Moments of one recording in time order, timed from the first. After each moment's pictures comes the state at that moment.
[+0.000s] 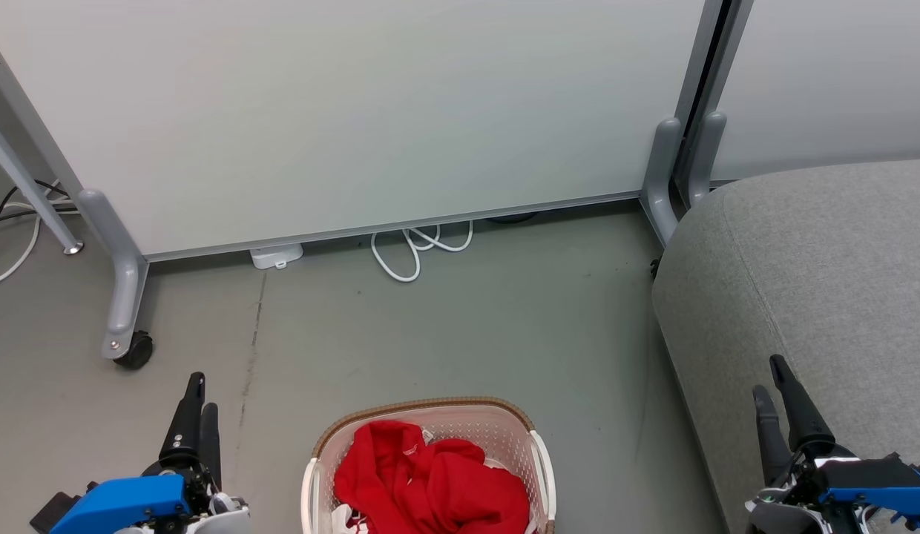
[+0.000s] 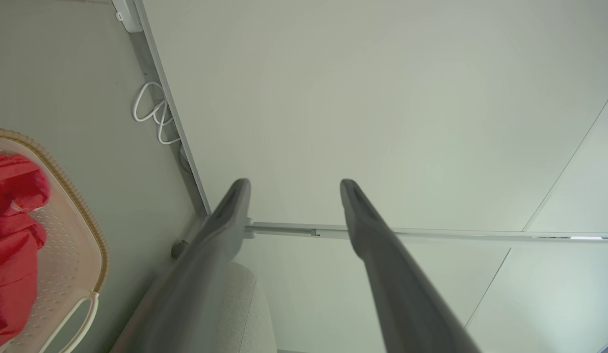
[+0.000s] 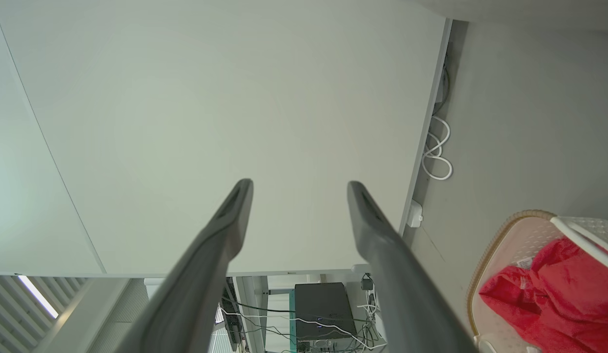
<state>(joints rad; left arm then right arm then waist) -0.05 0.04 0.11 0.28 -1.60 -0.12 0.09 -0.08 -0.04 -0.11 0.29 1.59 0.13 0.09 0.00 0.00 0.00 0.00</state>
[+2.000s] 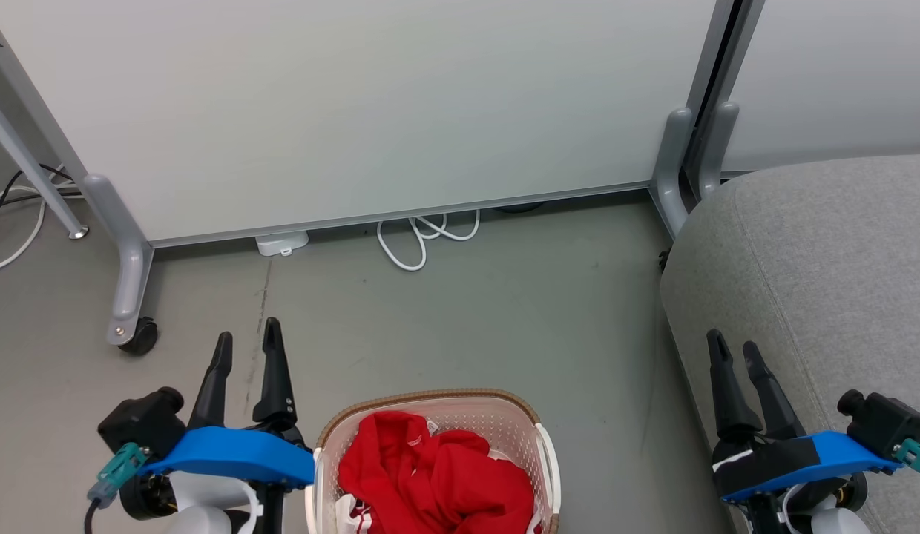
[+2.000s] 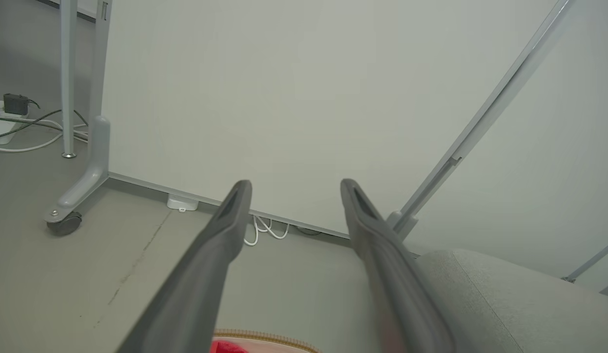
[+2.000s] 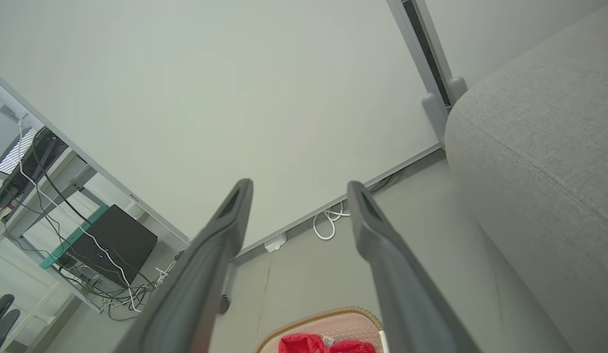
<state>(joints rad) -0.10 0.06 -0.10 0.21 -0.55 -0.03 -0.13 -0.10 -0.04 0.01 0.24 0.65 0.13 -0.13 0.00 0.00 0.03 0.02</state>
